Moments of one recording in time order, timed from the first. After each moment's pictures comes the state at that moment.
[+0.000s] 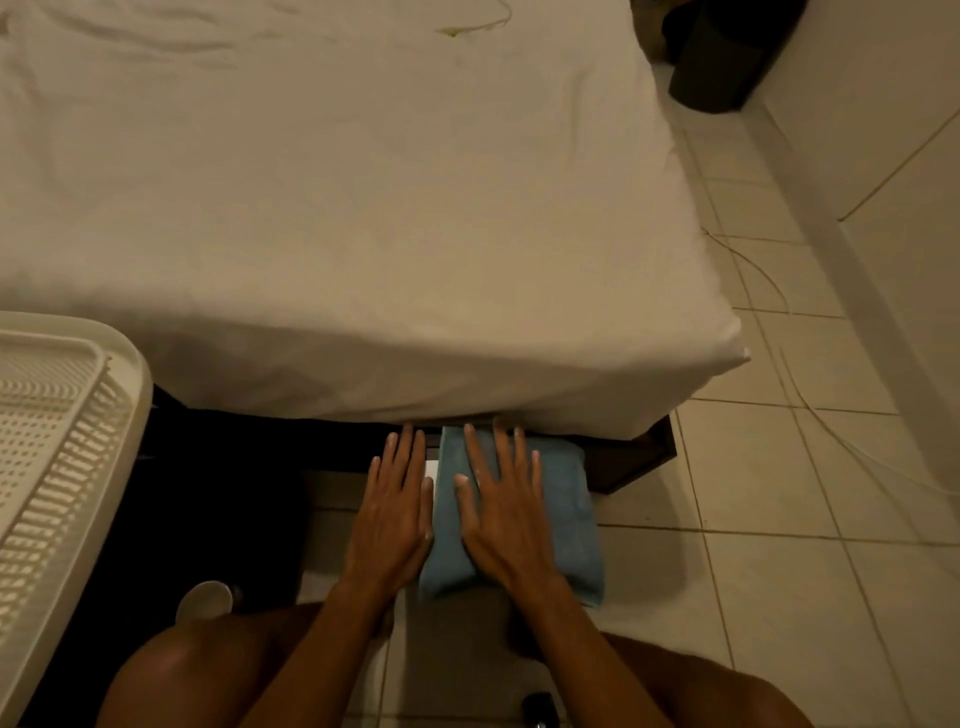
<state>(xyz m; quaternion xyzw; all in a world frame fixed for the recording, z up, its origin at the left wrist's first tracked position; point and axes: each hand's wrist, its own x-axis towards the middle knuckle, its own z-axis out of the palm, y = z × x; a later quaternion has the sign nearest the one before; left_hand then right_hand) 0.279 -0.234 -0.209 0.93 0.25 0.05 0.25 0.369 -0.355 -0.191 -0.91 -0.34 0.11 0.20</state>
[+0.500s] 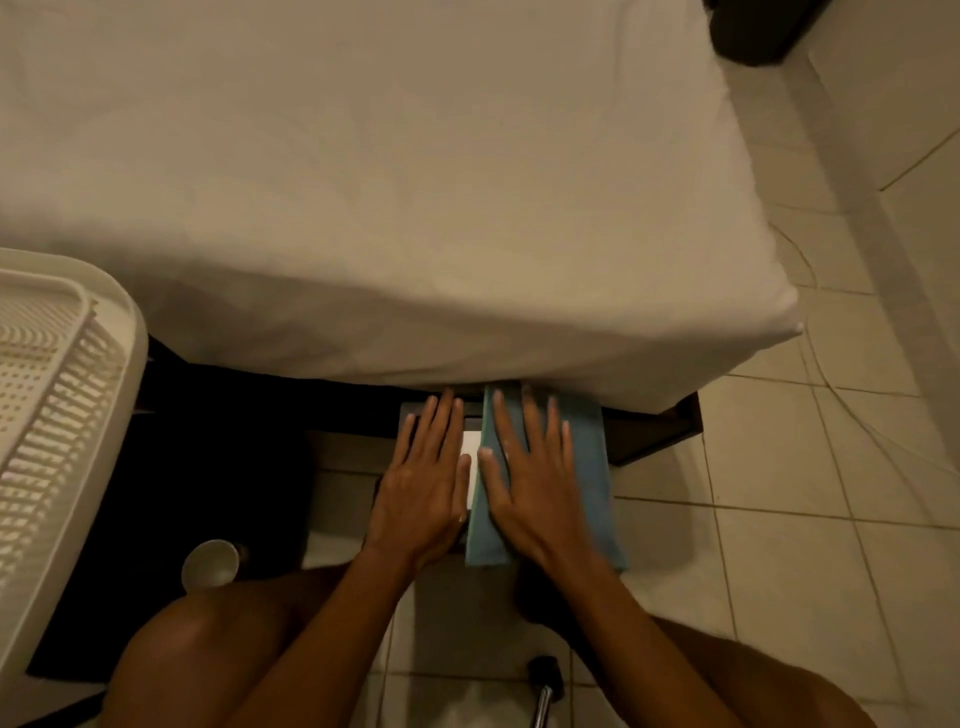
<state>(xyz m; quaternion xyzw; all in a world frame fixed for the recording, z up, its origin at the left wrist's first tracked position) 0.284 -0.239 -0.215 0.96 0.20 0.05 0.17 0.374 -0.362 -0.197 -0.91 -0.35 0.13 0.20</state>
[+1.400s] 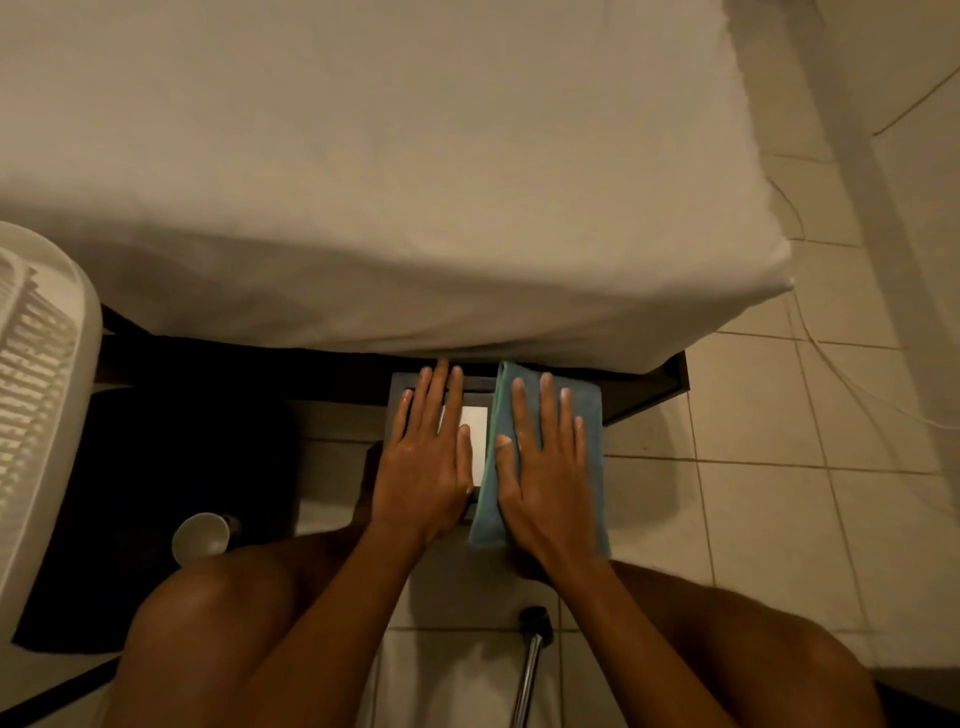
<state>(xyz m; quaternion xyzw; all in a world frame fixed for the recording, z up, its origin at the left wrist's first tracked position) 0.290 -0.253 -0.211 0.96 0.22 0.02 0.20 0.356 -0.390 -0.199 -0.93 -0.28 0.11 0.19</state>
